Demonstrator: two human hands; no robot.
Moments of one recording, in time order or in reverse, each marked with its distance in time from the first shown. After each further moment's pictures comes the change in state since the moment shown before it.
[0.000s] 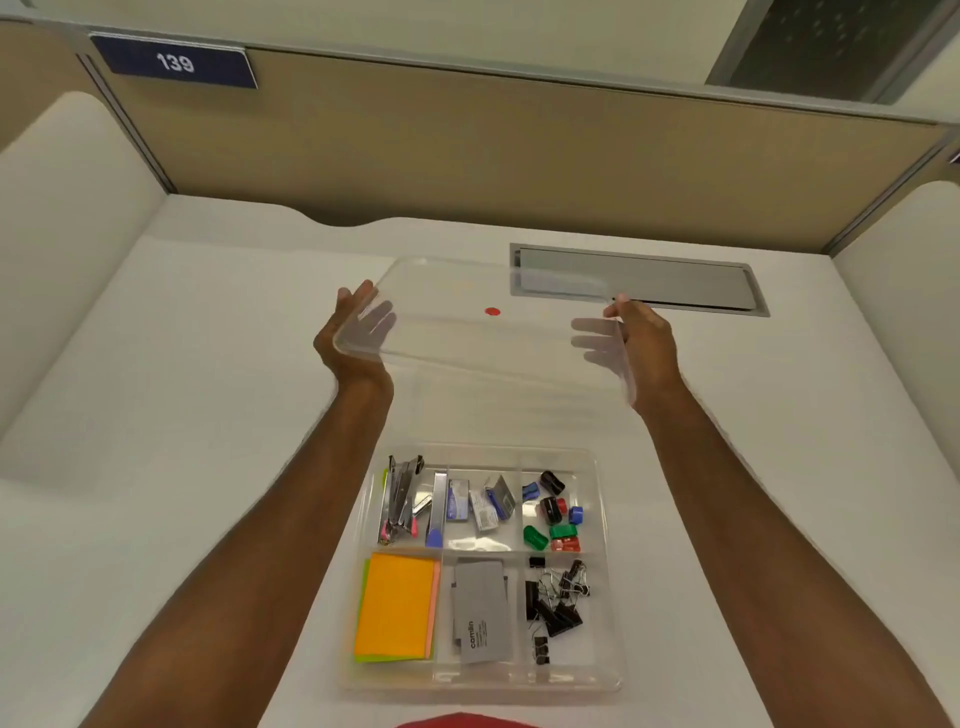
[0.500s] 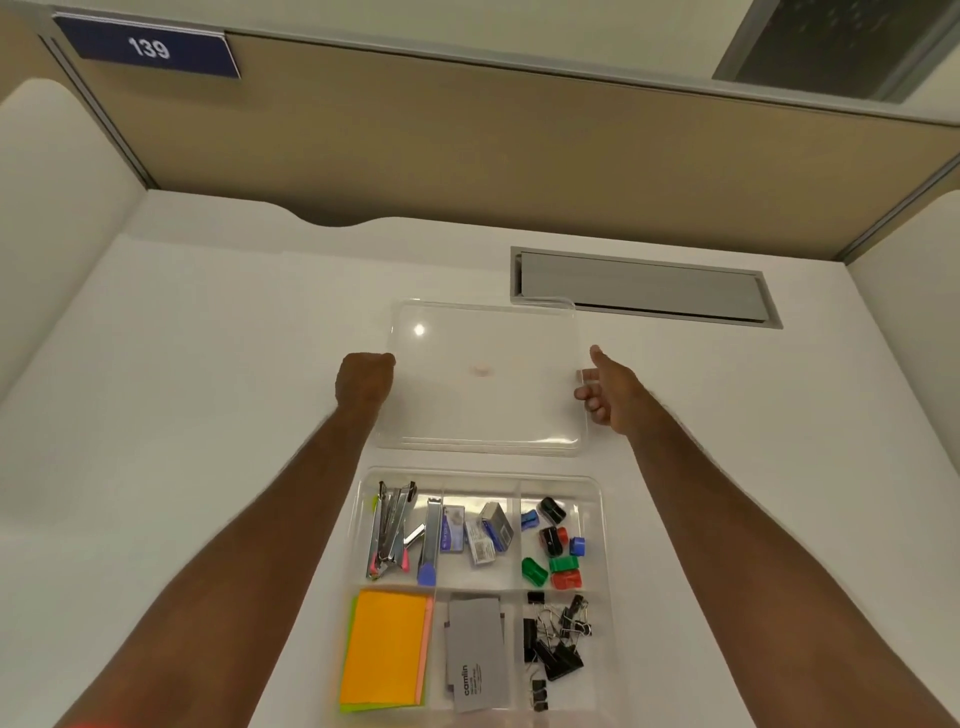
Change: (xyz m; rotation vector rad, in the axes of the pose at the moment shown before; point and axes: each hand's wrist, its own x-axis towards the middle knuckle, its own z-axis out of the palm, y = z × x) left_hand 0.059 -0.045 -0.024 1.154 0.085 -0.082; right_hand 0.071 0.062 -0.016 -0.297 0.128 0.549
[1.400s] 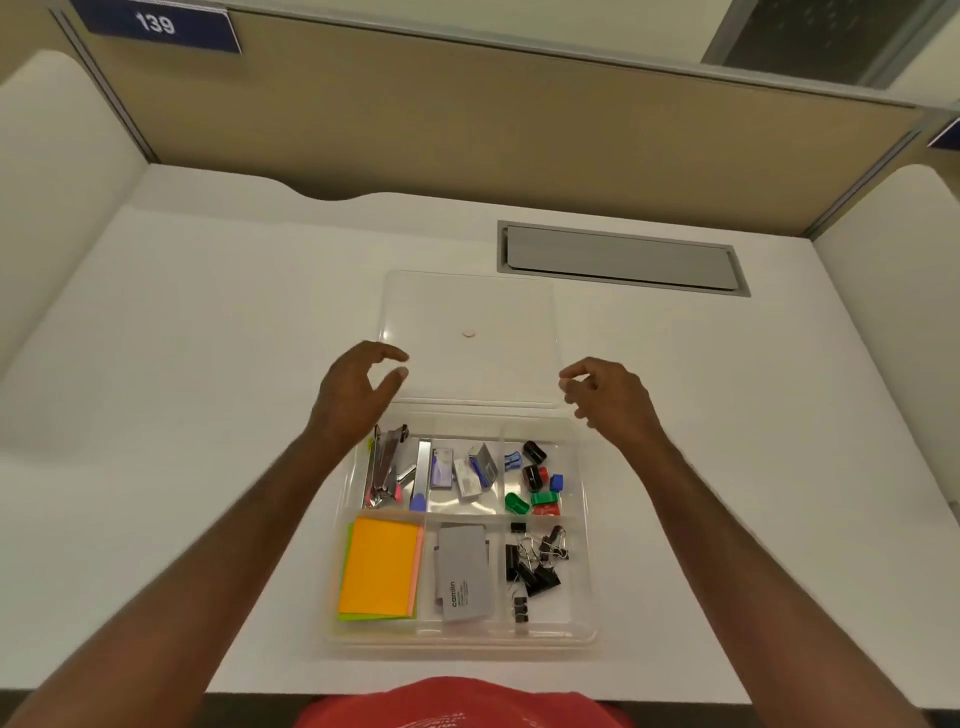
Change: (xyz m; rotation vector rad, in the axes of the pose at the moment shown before) left_hand -0.103 -0.057 -0.047 0.259 -0.144 0.782; right_hand -0.117 0.068 -0.019 -0.648 0.140 -0.589
